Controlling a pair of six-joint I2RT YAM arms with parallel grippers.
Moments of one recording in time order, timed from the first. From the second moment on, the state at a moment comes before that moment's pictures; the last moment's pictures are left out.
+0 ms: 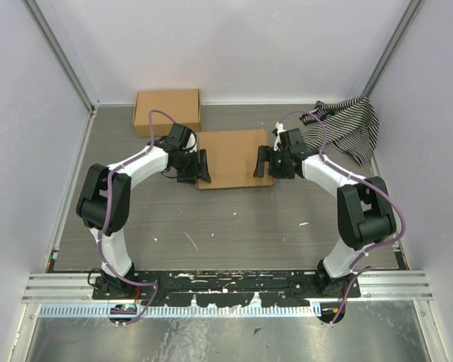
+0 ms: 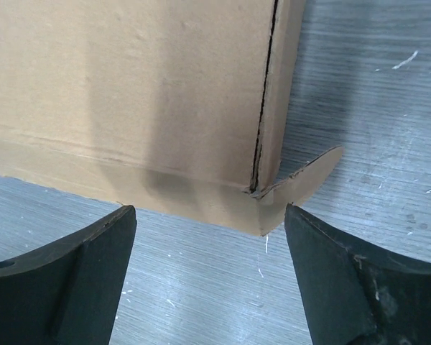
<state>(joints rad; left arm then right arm) -0.43 1.88 1.30 -0.51 0.27 -0.45 0.30 1.68 1.08 -0.32 -0.20 0.32</state>
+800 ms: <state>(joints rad) -0.43 1.88 1.33 -0.61 0.35 -0.48 0.29 1.68 1.16 -0.48 -0.25 0.31</state>
